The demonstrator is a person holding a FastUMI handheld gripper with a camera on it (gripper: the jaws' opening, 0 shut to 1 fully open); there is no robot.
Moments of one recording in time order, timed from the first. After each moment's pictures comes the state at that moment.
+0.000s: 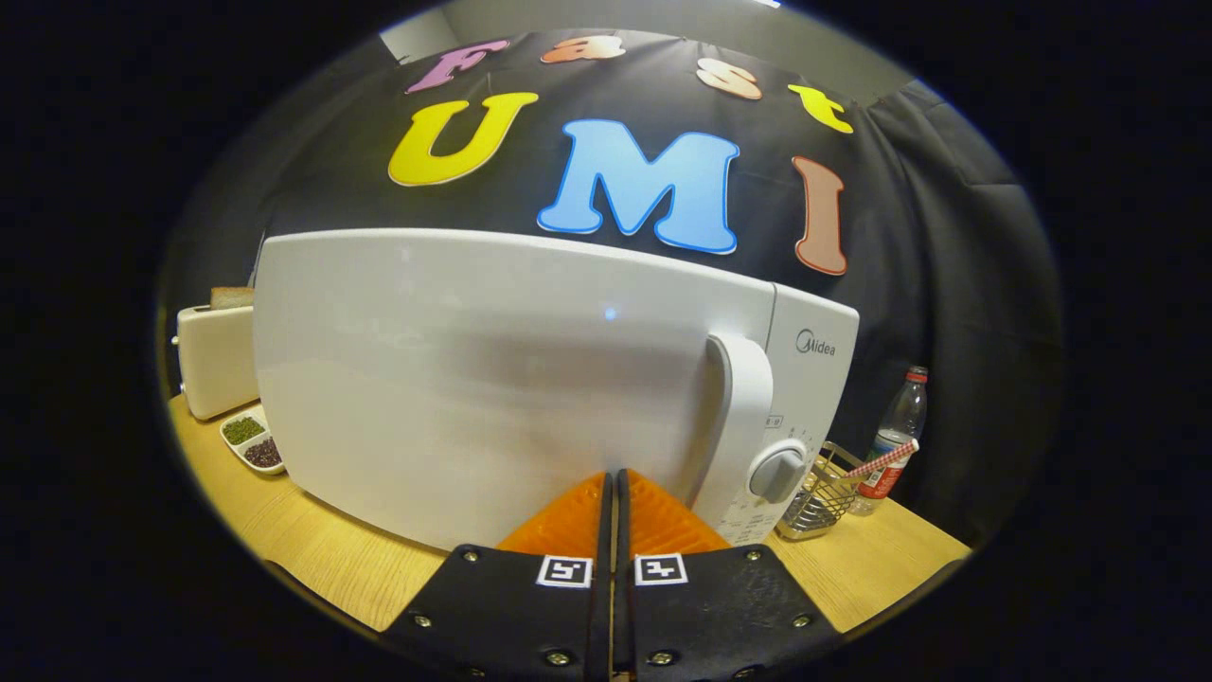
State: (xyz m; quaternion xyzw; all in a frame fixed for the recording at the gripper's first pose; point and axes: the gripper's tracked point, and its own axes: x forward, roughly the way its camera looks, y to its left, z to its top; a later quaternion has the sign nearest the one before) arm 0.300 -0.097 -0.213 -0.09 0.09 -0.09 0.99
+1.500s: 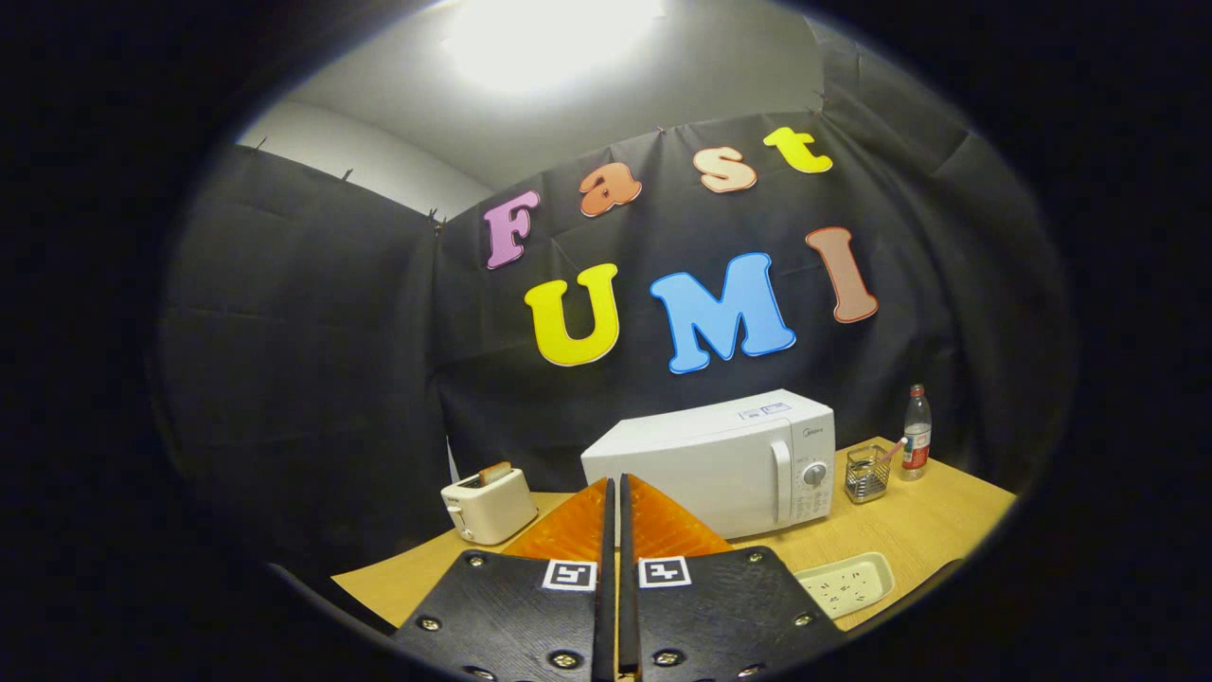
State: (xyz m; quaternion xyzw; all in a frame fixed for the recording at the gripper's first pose) arm 0.000 0.037 -0.002 0.09 -0.02 0.11 0.99
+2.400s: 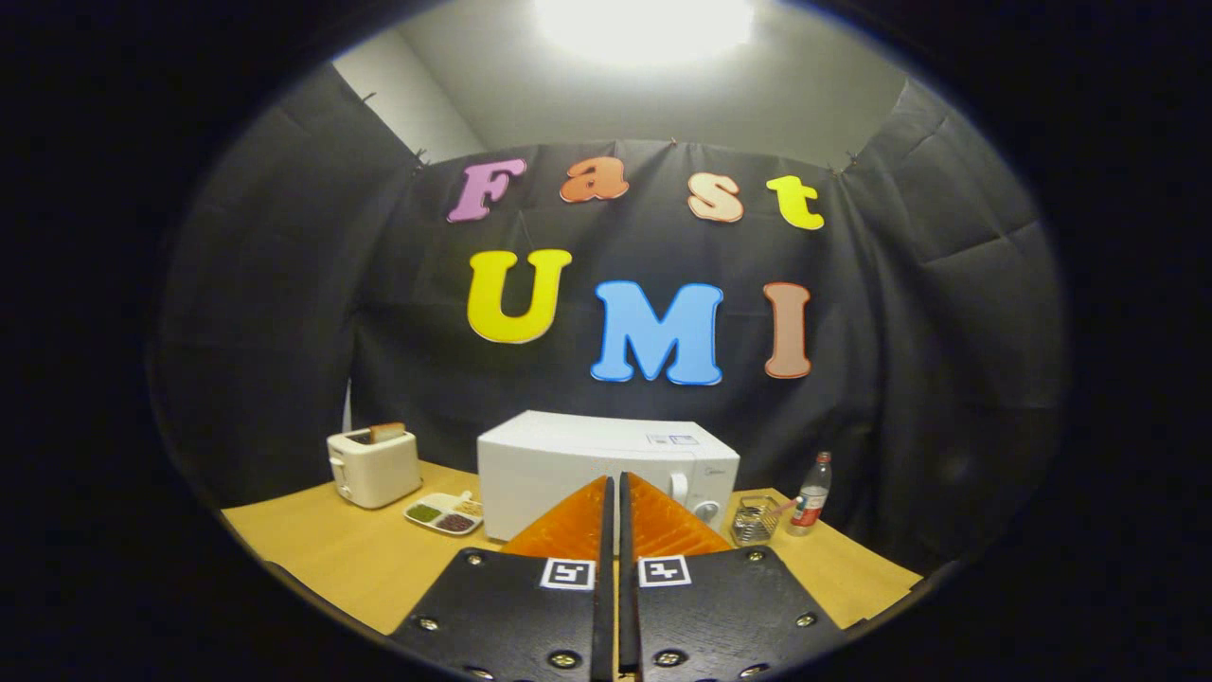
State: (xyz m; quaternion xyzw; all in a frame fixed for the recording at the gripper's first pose) arm 0.035 -0.015 -0.019 -0.06 0.00 -0.03 1.00
